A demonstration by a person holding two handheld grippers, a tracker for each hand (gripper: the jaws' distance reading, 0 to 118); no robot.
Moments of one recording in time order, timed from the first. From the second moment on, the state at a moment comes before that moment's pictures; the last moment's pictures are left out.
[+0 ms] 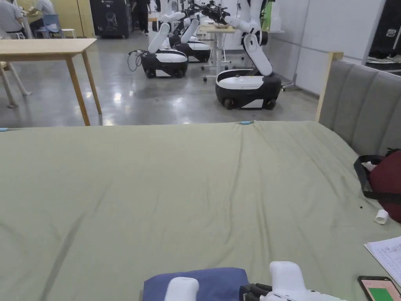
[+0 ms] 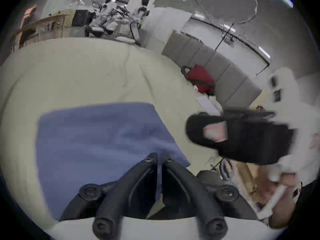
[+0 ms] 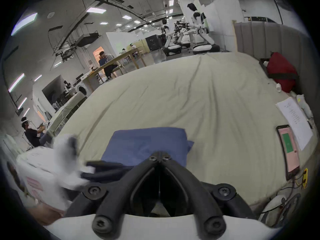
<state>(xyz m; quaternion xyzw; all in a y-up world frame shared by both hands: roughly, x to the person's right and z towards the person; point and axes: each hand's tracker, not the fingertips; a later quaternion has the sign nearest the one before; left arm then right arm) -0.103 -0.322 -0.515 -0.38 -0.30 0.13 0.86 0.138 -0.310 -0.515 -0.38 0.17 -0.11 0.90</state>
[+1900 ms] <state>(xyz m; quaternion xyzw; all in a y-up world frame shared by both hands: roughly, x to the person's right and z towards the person) -0.722 -0.309 -0.503 -0.45 0.11 0.20 0.87 -0.046 -0.320 -0.533 -0.42 0.27 -0.03 0.87</state>
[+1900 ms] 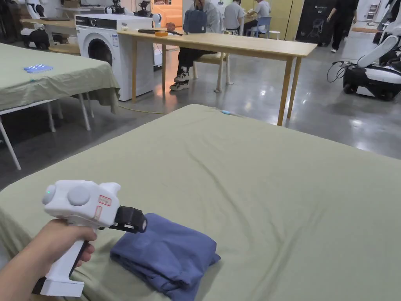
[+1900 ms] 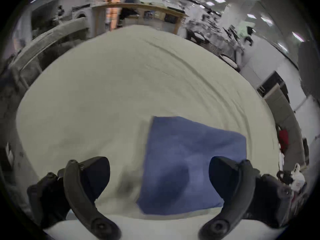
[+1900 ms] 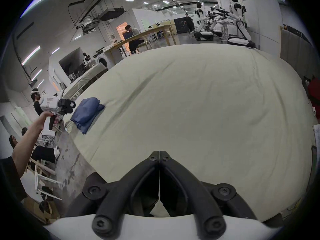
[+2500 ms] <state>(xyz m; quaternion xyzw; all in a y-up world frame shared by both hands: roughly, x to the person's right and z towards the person) -0.345 -0.129 -0.518 -0.10 0.05 0.00 0.99 0.060 -0.156 -0.592 -0.19 0.12 0.02 0.97</state>
